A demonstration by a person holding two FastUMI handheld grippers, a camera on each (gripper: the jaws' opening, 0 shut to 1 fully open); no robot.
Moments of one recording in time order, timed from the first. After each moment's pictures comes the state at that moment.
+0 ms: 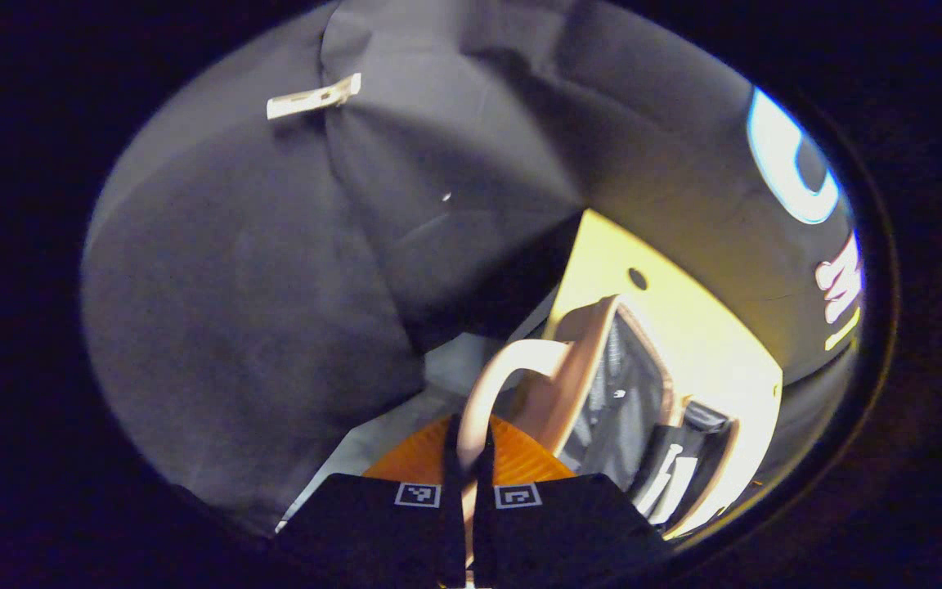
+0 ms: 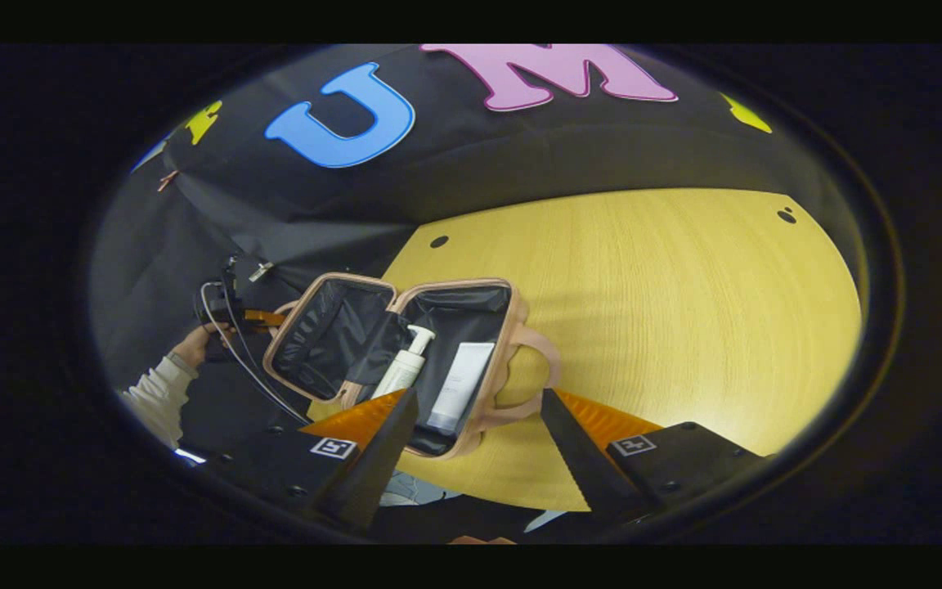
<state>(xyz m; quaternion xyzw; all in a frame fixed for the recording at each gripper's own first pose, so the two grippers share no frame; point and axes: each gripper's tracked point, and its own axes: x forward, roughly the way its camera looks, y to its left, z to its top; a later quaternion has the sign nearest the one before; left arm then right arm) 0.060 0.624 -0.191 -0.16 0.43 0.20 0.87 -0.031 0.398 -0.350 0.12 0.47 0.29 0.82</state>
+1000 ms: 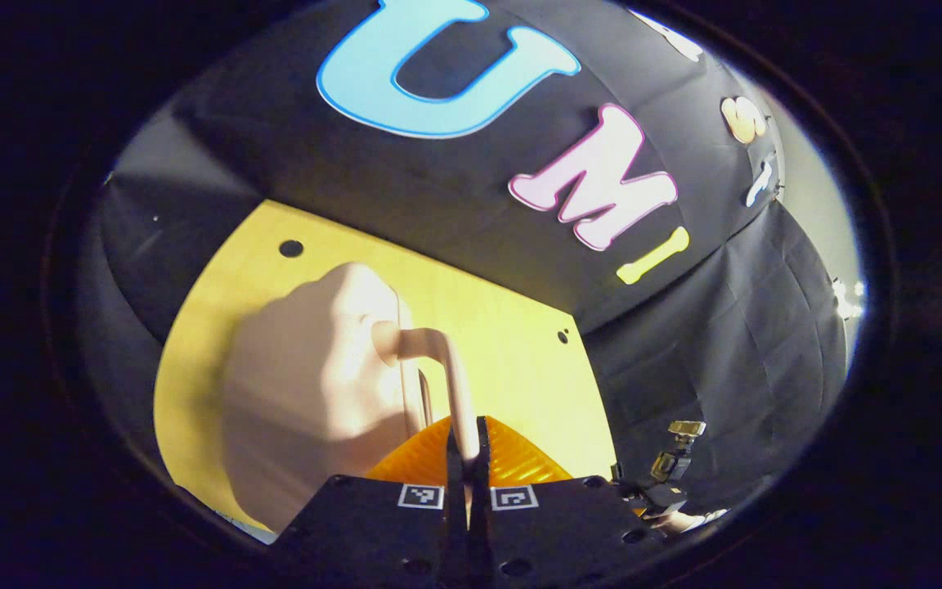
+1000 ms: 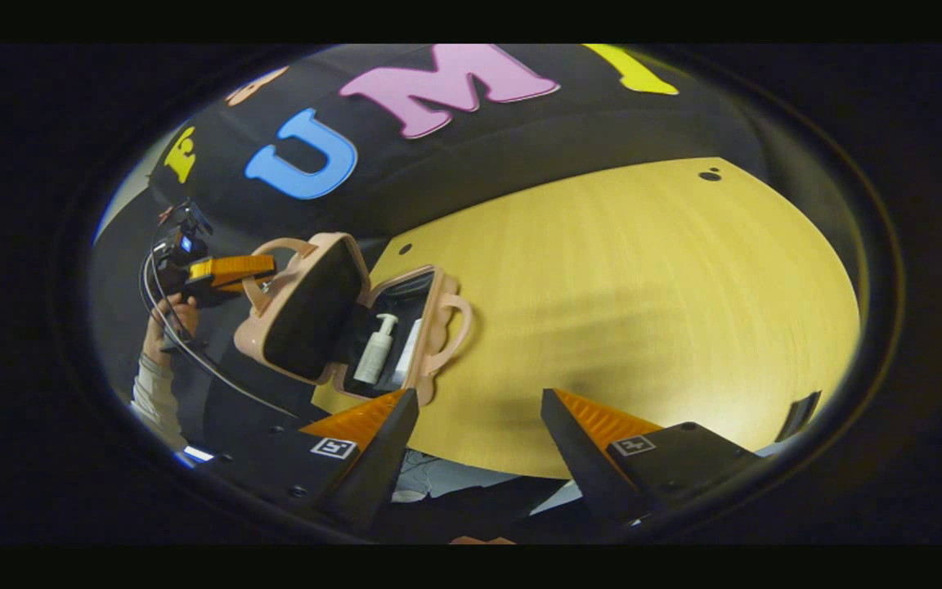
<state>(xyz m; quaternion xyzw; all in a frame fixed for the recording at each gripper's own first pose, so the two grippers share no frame) 0.092 0.197 -0.156 -0.21 0.42 -0.13 0.87 -0.067 0.230 -0.344 0.19 0.47 0.25 0.83</state>
